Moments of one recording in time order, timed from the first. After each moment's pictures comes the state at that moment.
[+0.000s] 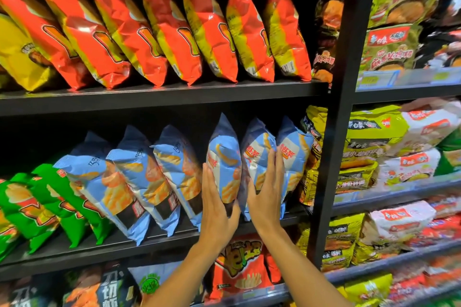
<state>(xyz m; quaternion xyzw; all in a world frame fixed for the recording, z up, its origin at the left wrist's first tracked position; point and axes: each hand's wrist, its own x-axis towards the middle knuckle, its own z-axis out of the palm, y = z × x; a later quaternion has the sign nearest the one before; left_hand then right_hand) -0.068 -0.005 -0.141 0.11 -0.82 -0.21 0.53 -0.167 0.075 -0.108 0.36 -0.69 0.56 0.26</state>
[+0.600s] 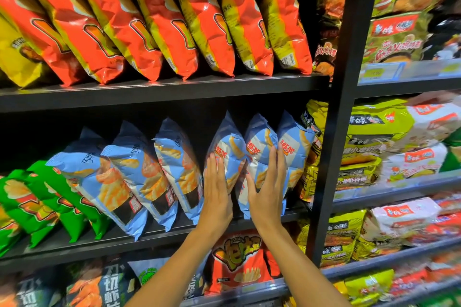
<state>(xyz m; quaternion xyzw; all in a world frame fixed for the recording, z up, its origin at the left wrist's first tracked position) -0.083 -0.022 -0.138 0.11 -0.87 -0.16 0.46 -0.172 0.077 -0.114 0.36 -0.69 0.56 0.29</state>
